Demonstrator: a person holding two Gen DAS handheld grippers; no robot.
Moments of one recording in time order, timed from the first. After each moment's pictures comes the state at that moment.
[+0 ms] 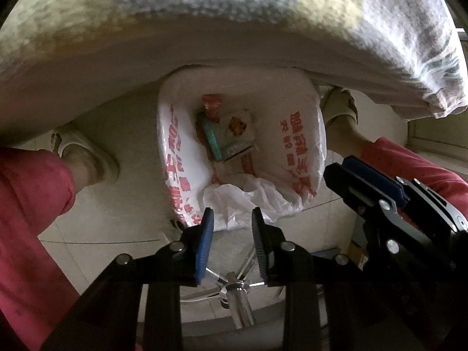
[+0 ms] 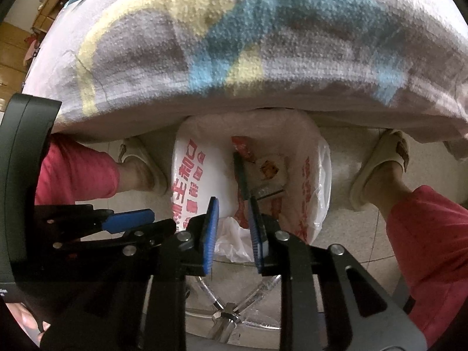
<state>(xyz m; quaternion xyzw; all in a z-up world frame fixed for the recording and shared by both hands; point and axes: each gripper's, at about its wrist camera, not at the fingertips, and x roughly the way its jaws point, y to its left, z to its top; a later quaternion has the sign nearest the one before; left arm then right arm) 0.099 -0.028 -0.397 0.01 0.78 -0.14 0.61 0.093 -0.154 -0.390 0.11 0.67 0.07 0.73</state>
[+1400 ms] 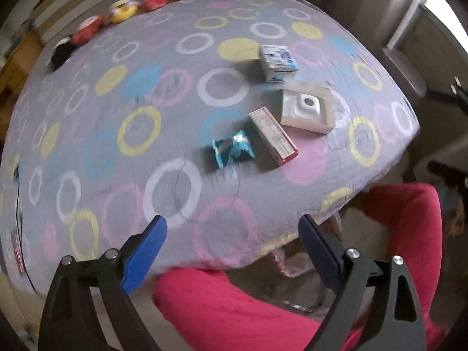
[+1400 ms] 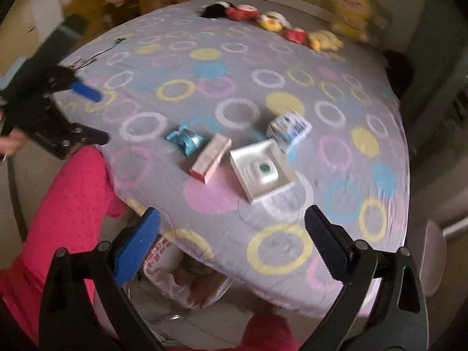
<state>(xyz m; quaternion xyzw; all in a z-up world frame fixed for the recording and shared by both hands) 0.208 0.060 -0.114 0.17 0.58 -0.21 0.77 0.160 -0.147 -0.107 -0.17 0.47 0.20 0.84</state>
